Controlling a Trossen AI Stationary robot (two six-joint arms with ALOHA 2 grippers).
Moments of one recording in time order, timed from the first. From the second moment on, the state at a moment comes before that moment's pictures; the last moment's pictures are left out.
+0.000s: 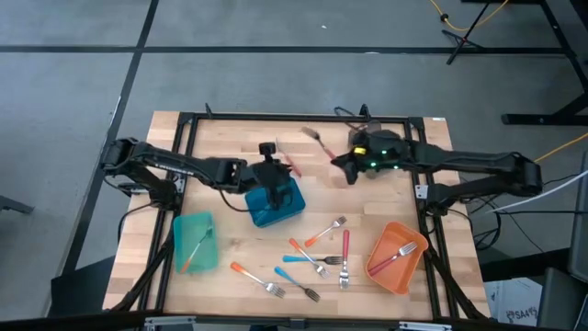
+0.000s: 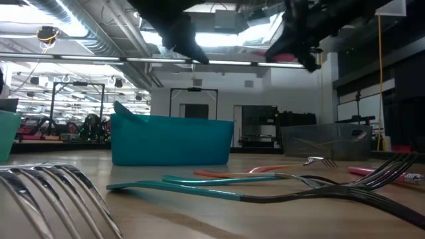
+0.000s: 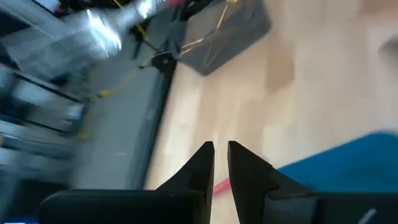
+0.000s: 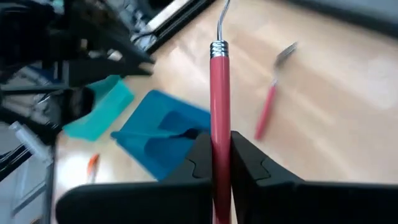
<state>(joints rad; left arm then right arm) -0.05 1.51 1.09 -0.24 -0.60 0.27 -0.22 1.12 0.82 -0.20 -0.04 0.53</state>
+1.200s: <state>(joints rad) 0.05 1.54 0.88 0.63 -0.08 -0.22 0.02 1.37 0.44 1.06 0.12 0.21</state>
